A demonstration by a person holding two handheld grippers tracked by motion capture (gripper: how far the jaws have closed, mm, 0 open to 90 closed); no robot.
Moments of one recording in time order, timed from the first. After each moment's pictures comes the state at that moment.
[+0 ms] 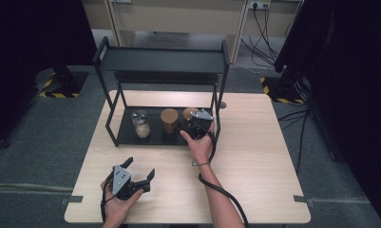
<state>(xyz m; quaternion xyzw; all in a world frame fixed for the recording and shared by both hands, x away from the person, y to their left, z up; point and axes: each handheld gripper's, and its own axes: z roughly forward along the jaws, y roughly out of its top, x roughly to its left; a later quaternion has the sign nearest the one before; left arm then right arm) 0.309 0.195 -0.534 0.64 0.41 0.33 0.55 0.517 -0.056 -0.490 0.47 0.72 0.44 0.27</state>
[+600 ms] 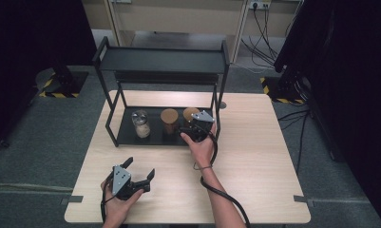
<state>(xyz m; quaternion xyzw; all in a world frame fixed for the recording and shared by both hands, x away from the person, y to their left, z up) 0.309 0.195 -0.534 0.64 0.41 0.33 0.55 0.504 -0.060 -0.484 0.46 0.72 0.45 0.26</state>
